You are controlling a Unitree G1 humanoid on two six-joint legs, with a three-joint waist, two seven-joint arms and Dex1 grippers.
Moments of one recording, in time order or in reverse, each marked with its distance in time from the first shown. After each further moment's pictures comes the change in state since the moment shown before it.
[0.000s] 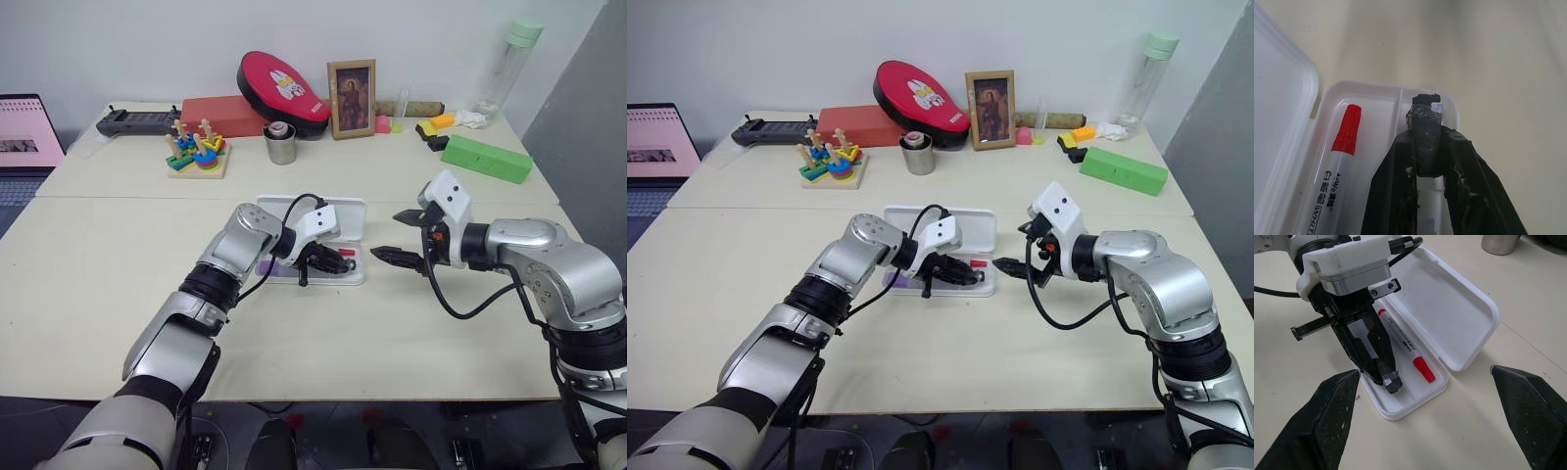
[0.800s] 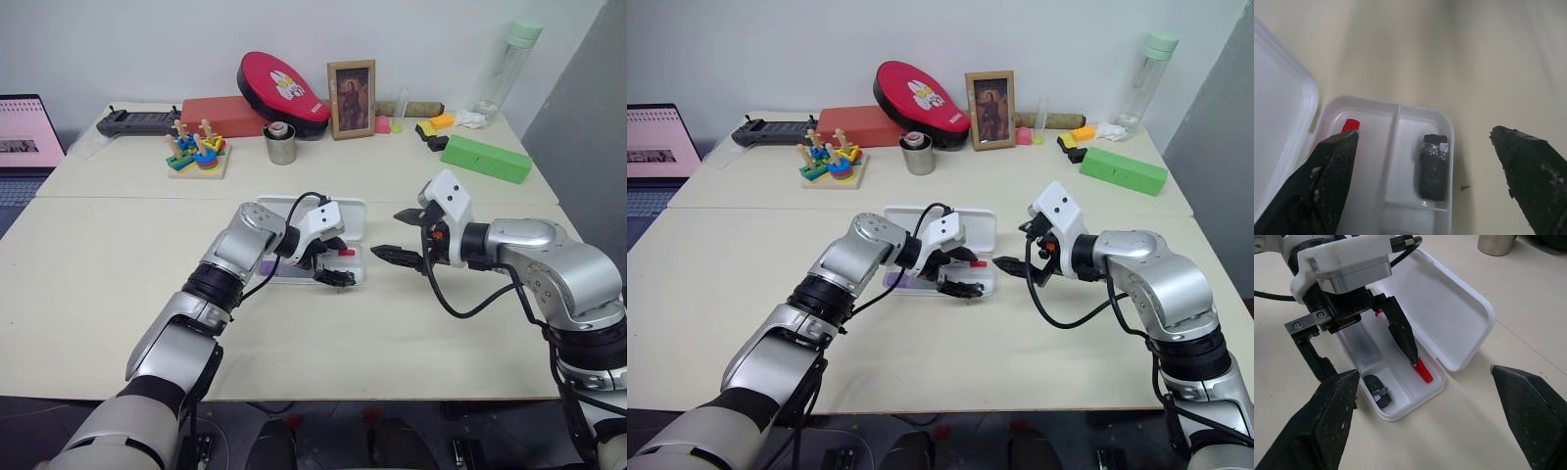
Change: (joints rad) left arm 0.005 -0.012 0.023 -0.067 -0.025 0.091 0.023; right arm 0.000 0.000 0.000 0.003 0.003 -0.003 -0.013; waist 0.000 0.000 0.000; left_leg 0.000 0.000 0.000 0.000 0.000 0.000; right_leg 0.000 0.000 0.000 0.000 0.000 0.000
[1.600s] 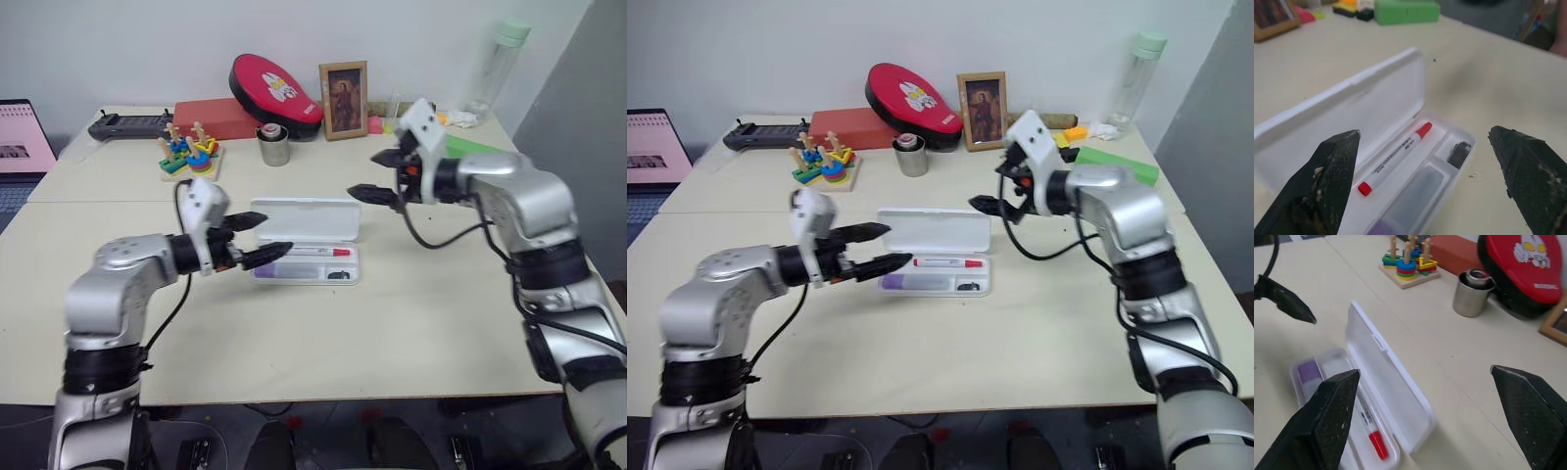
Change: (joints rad) left arm 0.502 0.226 0.661 -0.760 -0.418 0.408 0.276; right arm -0.452 0.183 0.120 0.618 -0.144 -0.272 0.067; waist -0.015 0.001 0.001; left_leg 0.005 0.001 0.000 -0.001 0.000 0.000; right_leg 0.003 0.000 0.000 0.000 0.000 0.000
